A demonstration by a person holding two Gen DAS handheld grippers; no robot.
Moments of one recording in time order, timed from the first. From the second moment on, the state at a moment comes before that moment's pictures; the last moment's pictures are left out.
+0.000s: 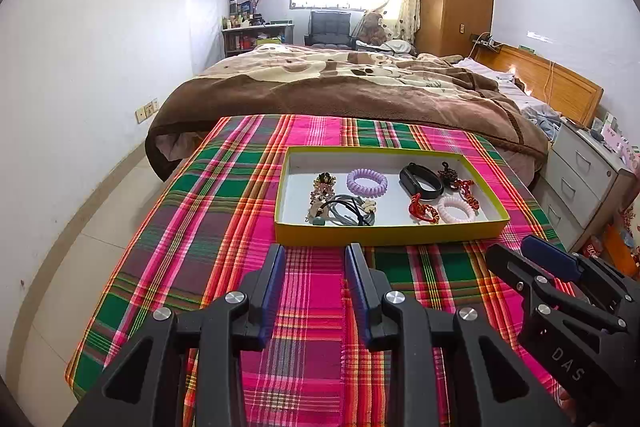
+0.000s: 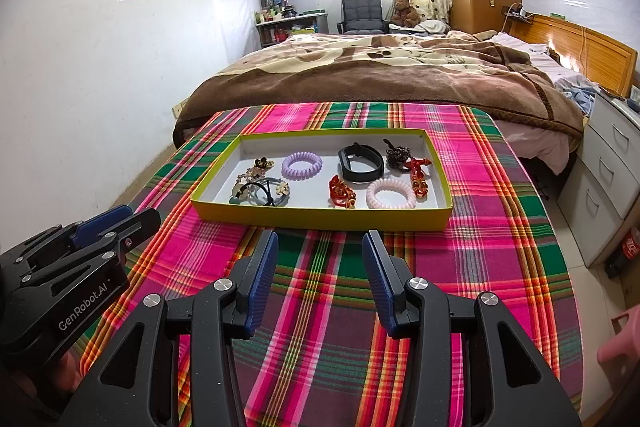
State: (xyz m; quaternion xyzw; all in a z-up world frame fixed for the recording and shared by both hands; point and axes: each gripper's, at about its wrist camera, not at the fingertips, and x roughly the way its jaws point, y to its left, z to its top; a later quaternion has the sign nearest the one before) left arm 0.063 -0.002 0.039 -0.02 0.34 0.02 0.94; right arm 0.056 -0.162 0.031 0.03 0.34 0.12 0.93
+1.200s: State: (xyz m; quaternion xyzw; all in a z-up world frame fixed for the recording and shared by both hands) left arm 0.065 0.001 0.037 -0.02 0.35 0.03 0.94; right arm 0.055 -0.163 0.030 0.03 0.34 0.12 0.93
